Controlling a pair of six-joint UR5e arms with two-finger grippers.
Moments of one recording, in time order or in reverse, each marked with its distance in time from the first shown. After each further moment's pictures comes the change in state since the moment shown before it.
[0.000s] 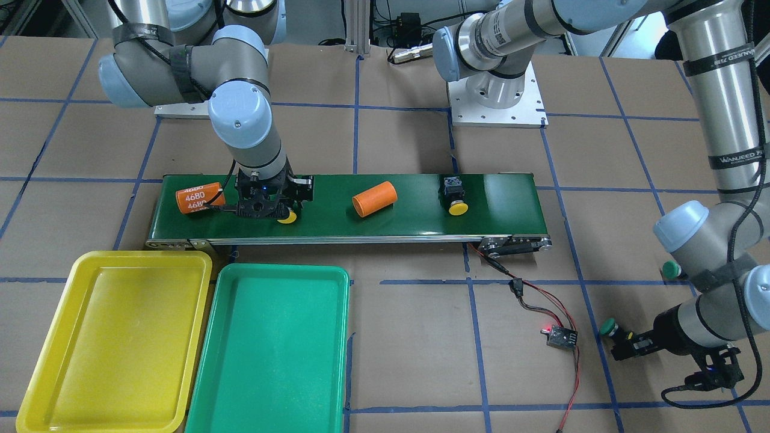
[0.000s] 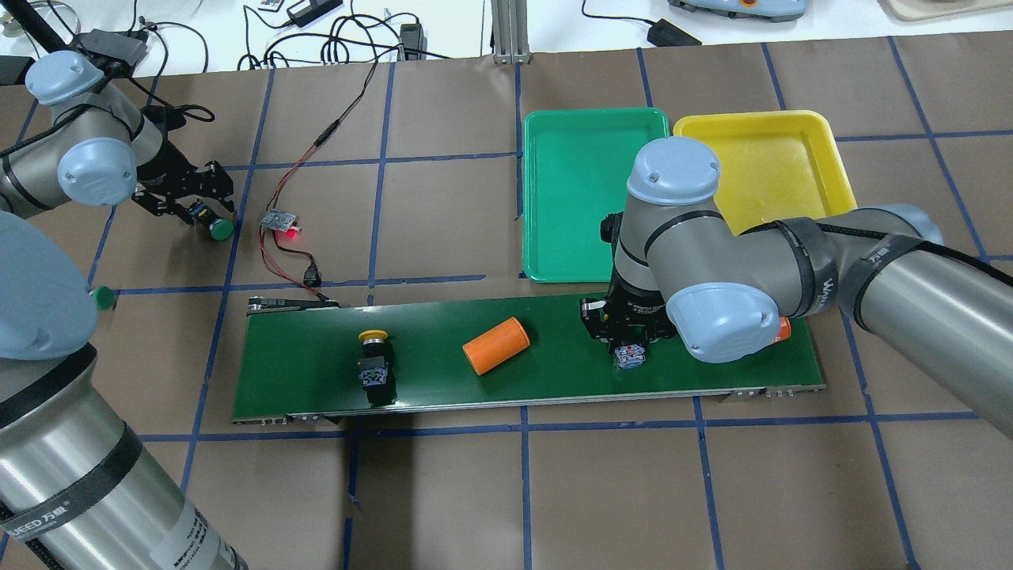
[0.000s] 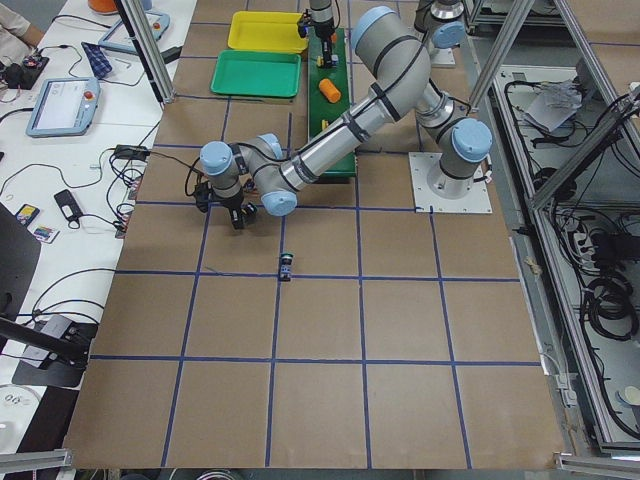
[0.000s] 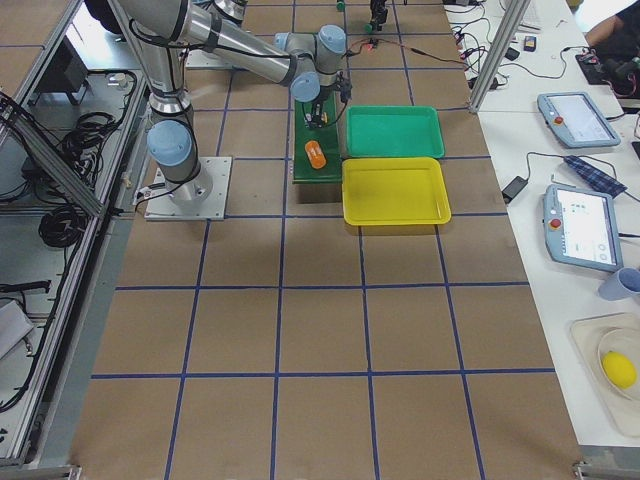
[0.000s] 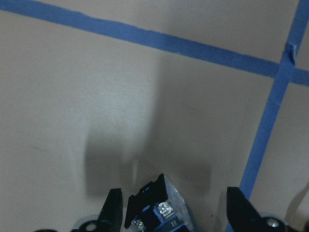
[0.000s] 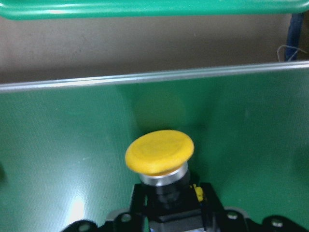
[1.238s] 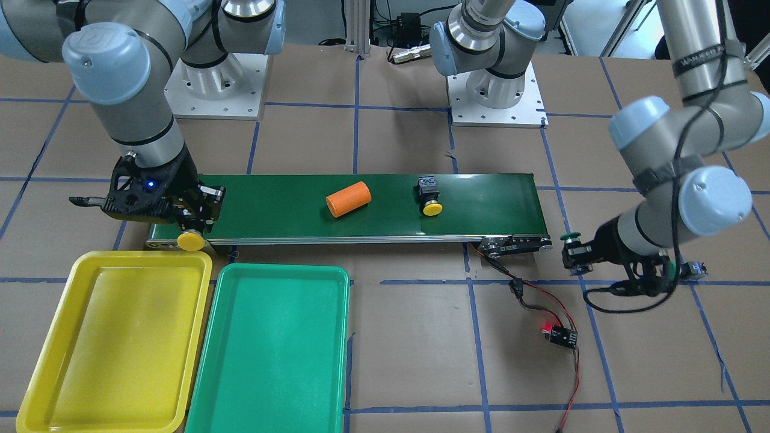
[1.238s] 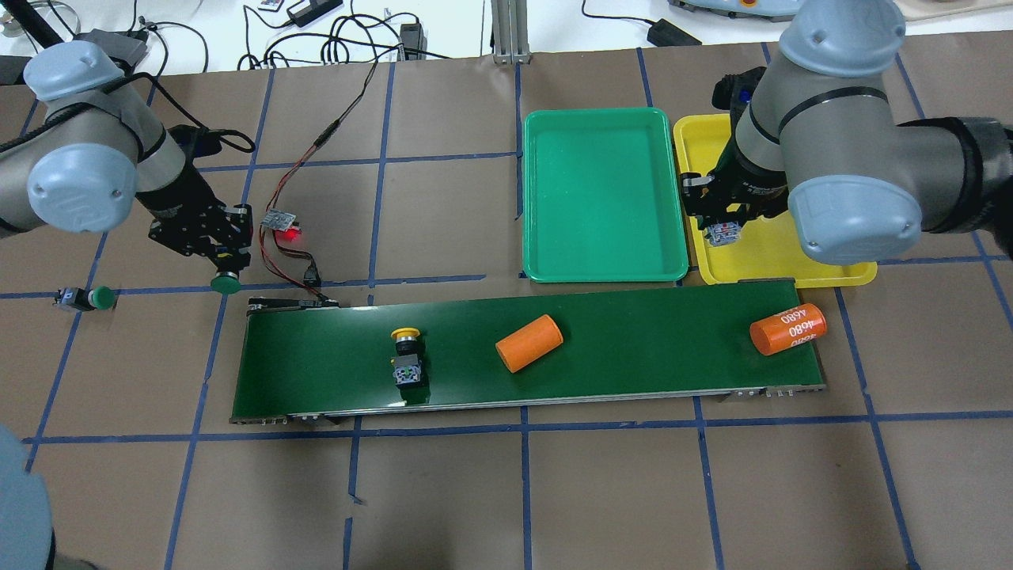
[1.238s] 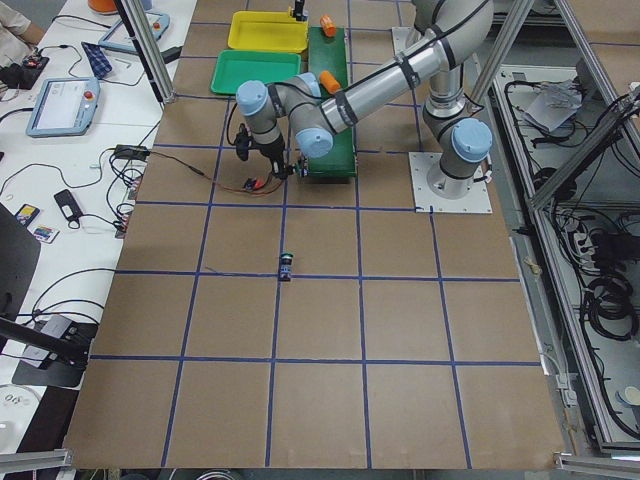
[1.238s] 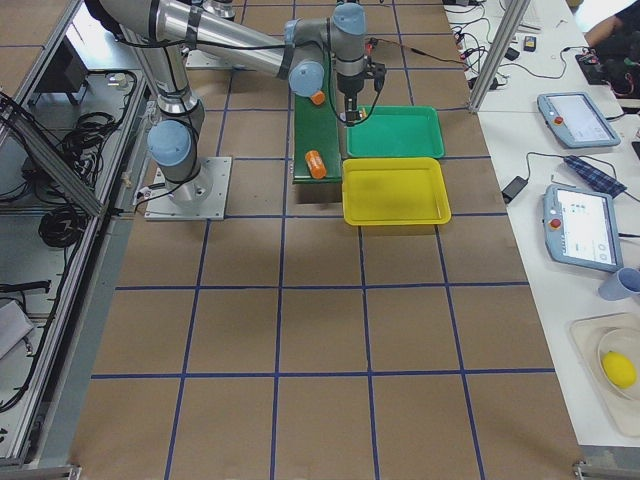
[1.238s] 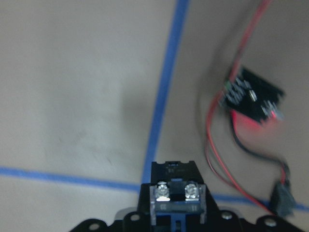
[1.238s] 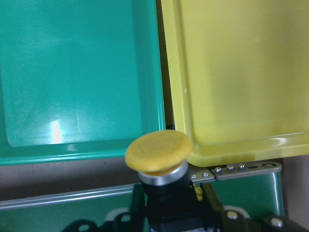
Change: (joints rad) left arm -0.153 0.438 -0.359 -0.226 0.050 0.013; right arm -0.222 -0.058 -0.152 -0.063 -0.061 -0.158
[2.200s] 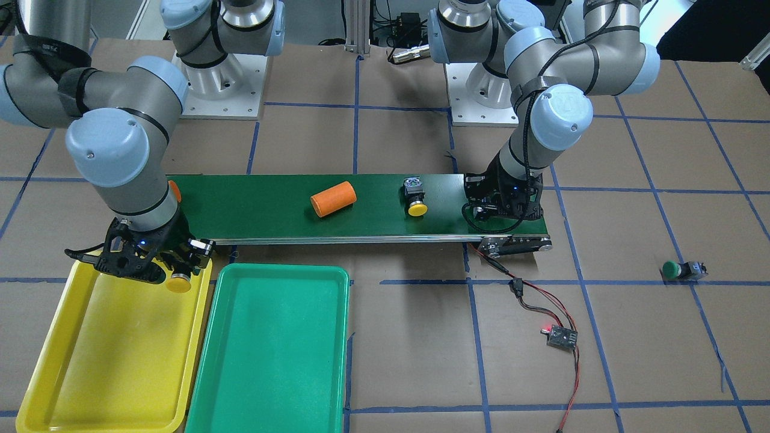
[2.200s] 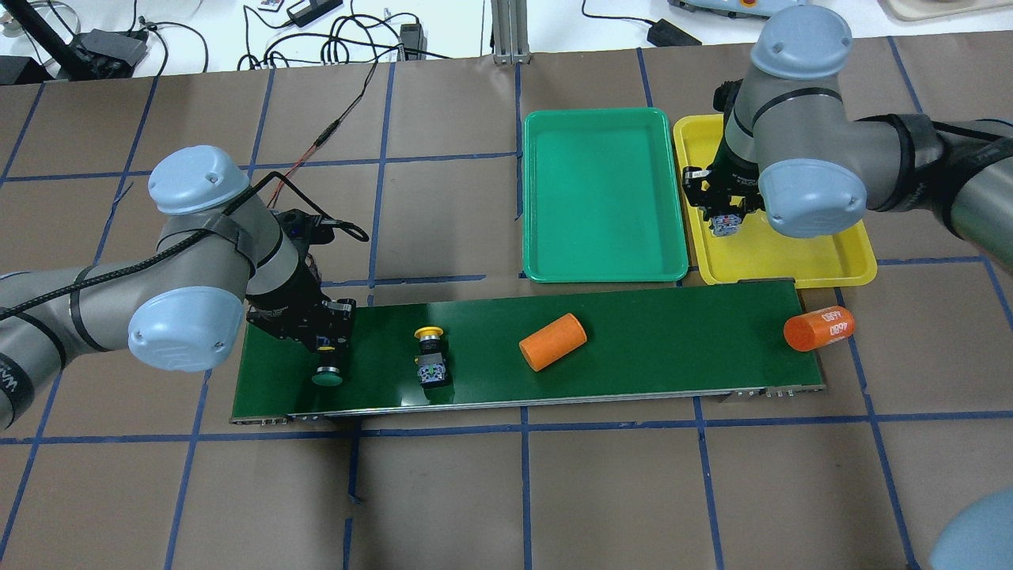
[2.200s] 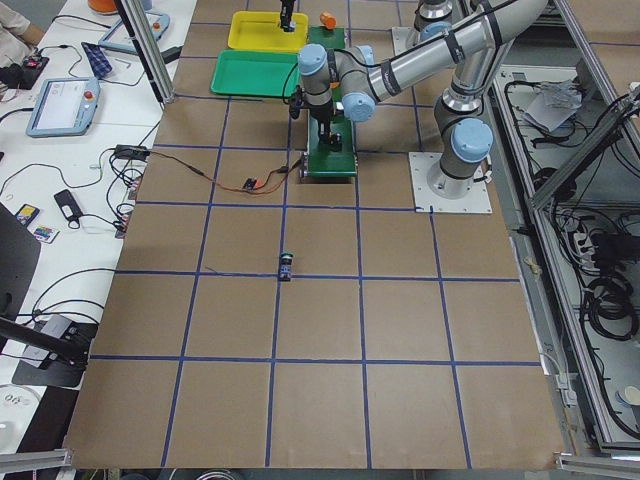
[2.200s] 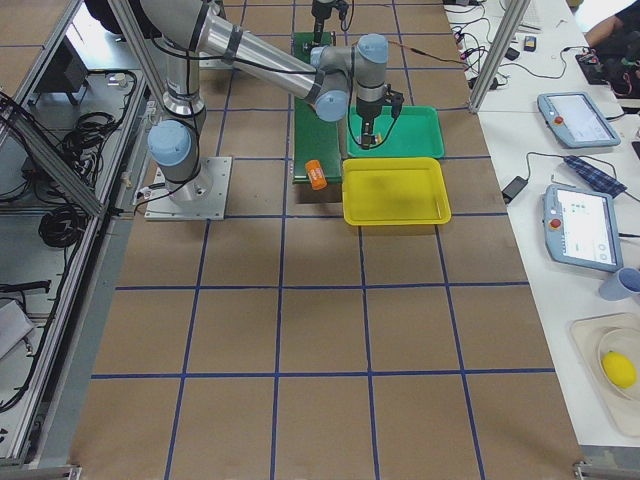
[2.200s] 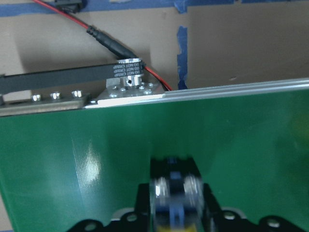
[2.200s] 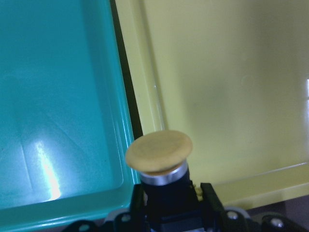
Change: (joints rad) left arm -0.194 0.184 -0.284 0.119 -0.045 -0.046; right arm -0.022 0.174 -0.047 -0.104 -0.074 0.073
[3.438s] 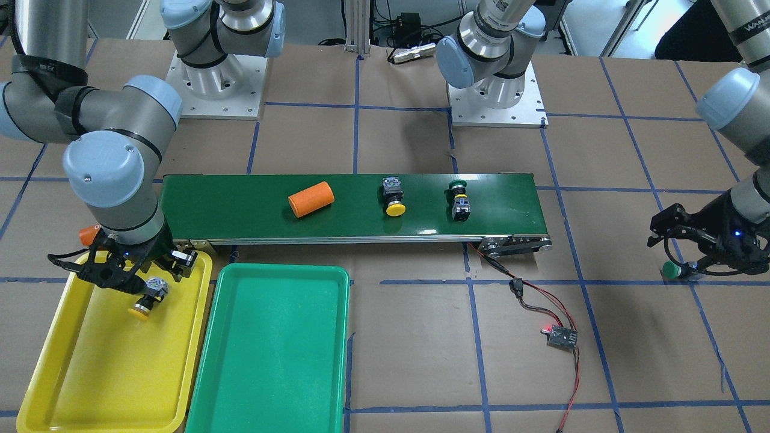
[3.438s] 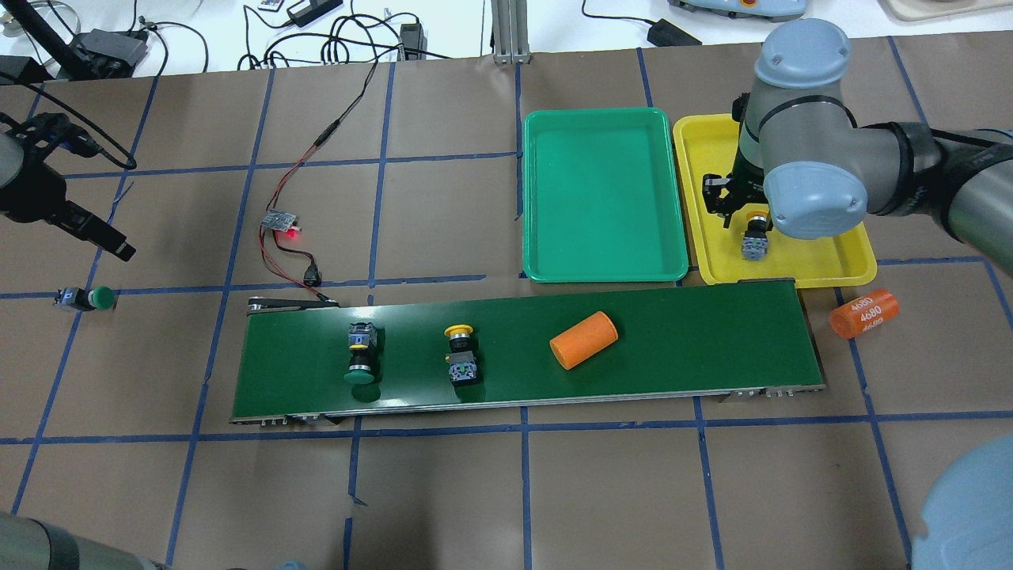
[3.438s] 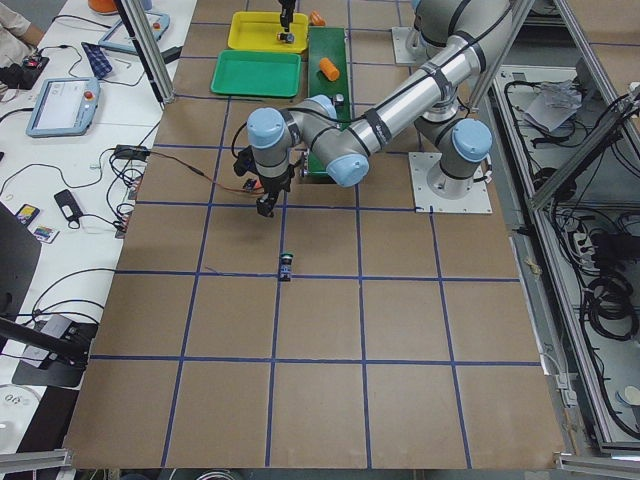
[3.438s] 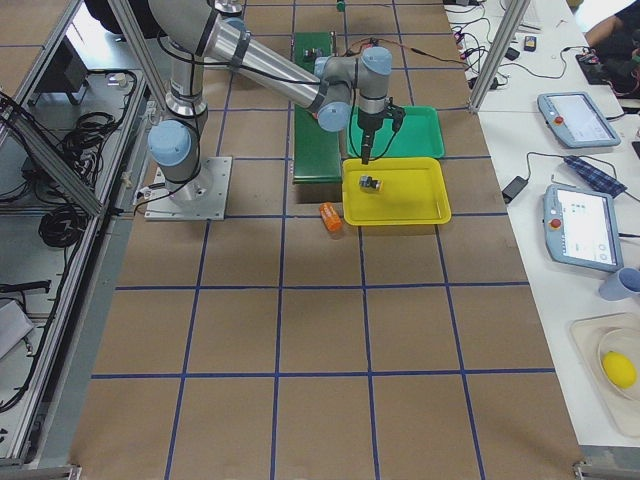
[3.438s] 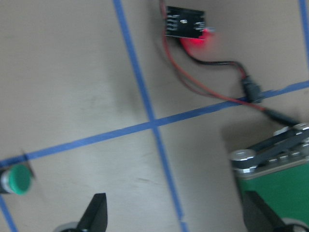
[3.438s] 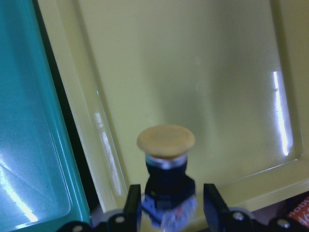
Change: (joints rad) left arm 0.531 -0.243 0.405 -0.029 0.015 1.031; right arm -0.021 0.025 0.006 0.000 -0.084 0.009
